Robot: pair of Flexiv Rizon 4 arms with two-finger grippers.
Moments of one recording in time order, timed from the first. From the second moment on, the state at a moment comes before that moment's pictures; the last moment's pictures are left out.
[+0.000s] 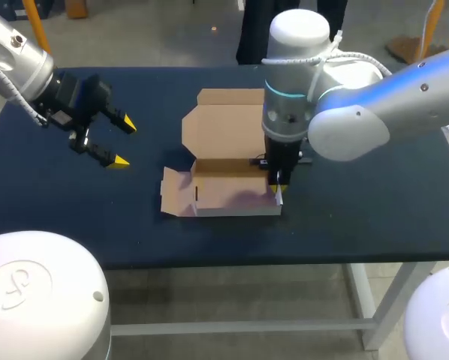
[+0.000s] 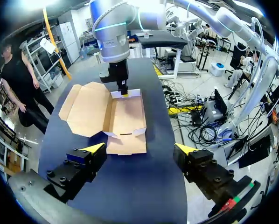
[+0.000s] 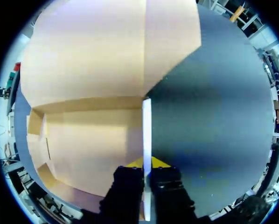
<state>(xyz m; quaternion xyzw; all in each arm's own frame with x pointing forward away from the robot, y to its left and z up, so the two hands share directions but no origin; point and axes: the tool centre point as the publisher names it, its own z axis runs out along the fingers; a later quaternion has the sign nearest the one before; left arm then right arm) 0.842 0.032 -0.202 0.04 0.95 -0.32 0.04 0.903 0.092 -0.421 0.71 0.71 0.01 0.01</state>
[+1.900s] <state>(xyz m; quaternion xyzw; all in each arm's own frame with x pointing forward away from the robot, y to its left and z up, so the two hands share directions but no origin) 0.842 0.032 -0.202 0.04 0.95 -0.32 0.04 0.899 0.089 -0.408 0.70 0.72 0.02 0.01</state>
